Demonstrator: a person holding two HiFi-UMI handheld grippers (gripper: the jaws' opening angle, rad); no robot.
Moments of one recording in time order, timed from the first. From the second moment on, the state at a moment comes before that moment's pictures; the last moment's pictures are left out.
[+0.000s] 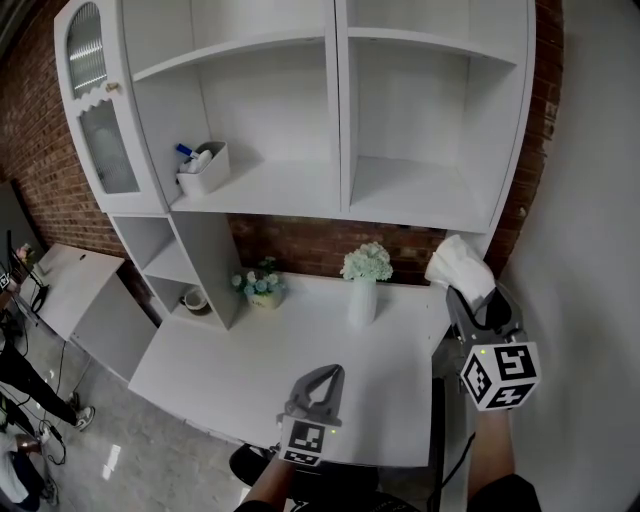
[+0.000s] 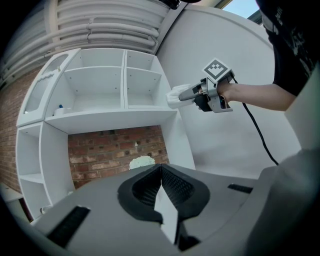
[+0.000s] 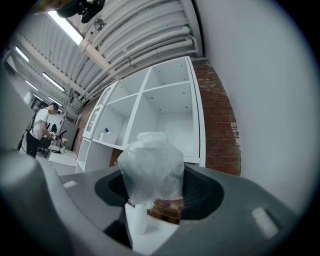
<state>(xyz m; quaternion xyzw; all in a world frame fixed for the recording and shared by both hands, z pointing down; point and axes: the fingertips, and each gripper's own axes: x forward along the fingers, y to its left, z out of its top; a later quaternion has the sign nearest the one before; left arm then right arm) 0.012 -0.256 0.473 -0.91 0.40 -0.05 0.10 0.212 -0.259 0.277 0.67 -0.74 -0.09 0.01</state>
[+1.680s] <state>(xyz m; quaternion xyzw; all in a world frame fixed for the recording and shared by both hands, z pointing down) -0.020 -0.268 0.480 -0.89 0.45 -0.07 0.10 0.227 -0.322 0.203 0.68 -0.72 -0.16 0.02</state>
